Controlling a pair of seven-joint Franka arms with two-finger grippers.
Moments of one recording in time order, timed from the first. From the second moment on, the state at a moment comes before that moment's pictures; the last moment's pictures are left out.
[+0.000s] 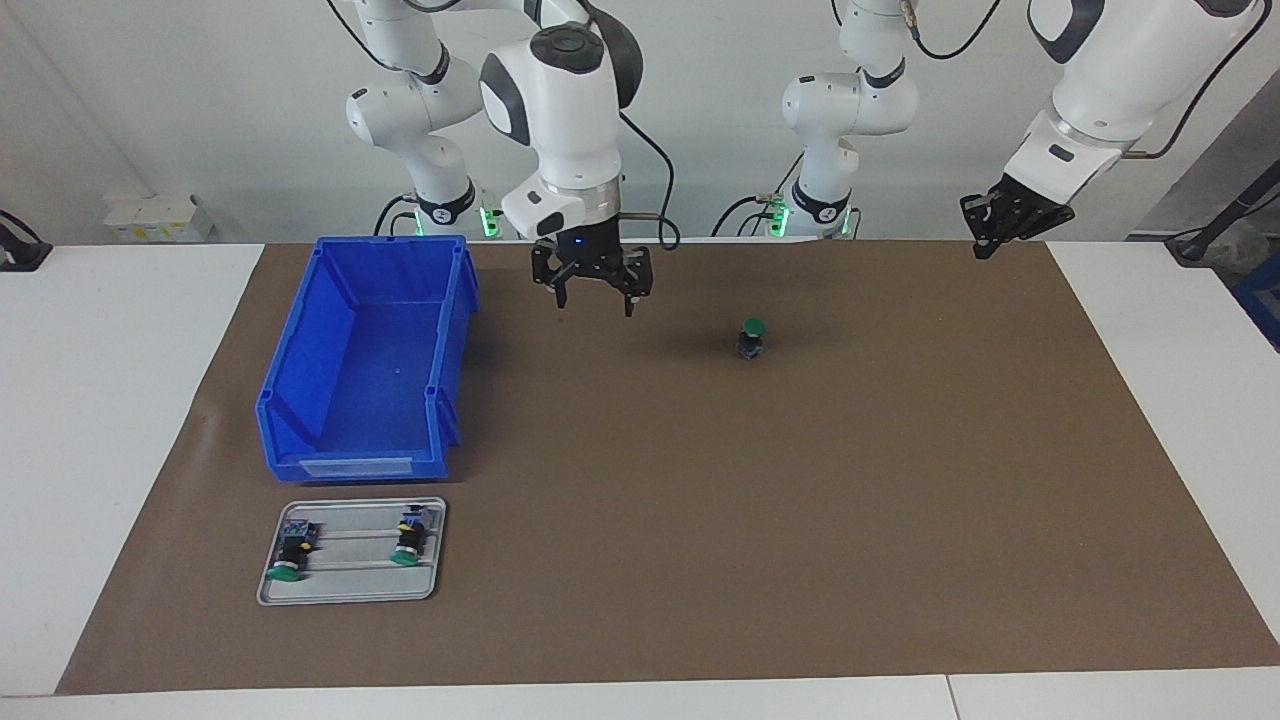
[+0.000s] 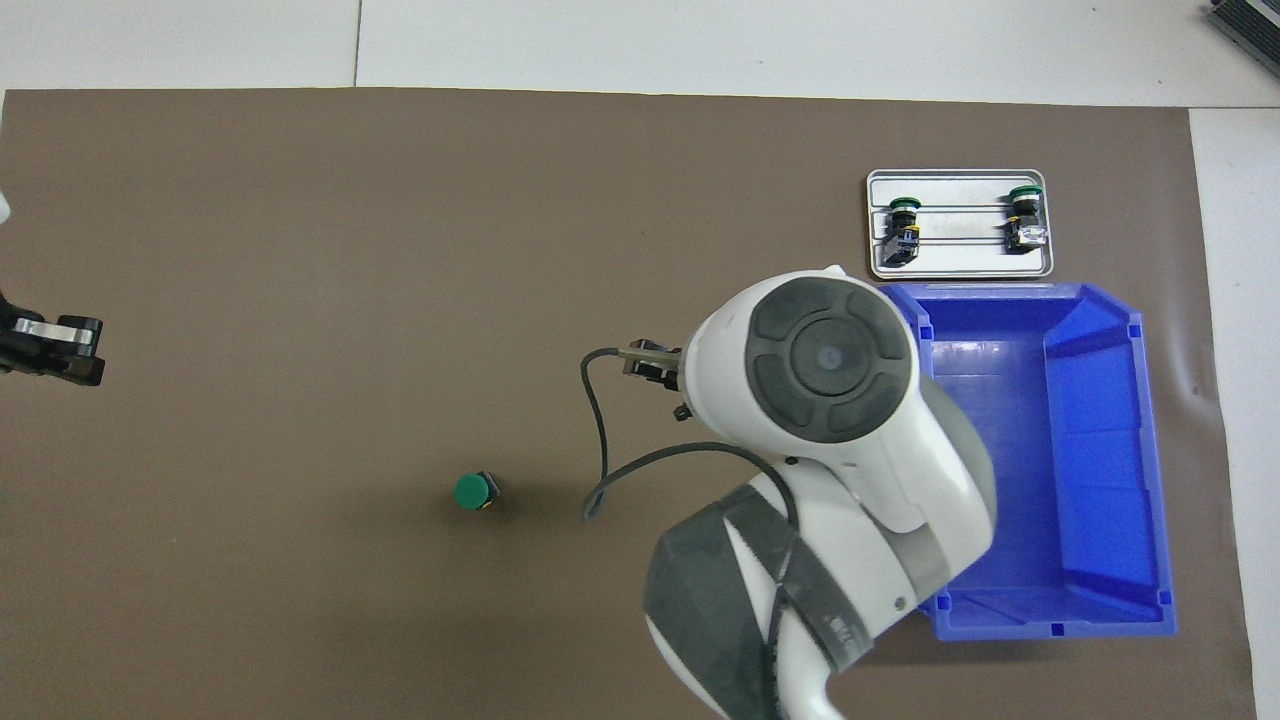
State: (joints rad) left arm -0.10 0.00 0.05 -1.52 0.01 1.41 0.03; right arm 0.58 0.14 0.03 -1.70 -0.03 1.94 0.89
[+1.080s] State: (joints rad) left arm 0.03 0.10 0.04 -1.56 0.01 1.58 0.17; right arm 0.83 0.46 0.03 -1.54 -0.03 2.08 1.27
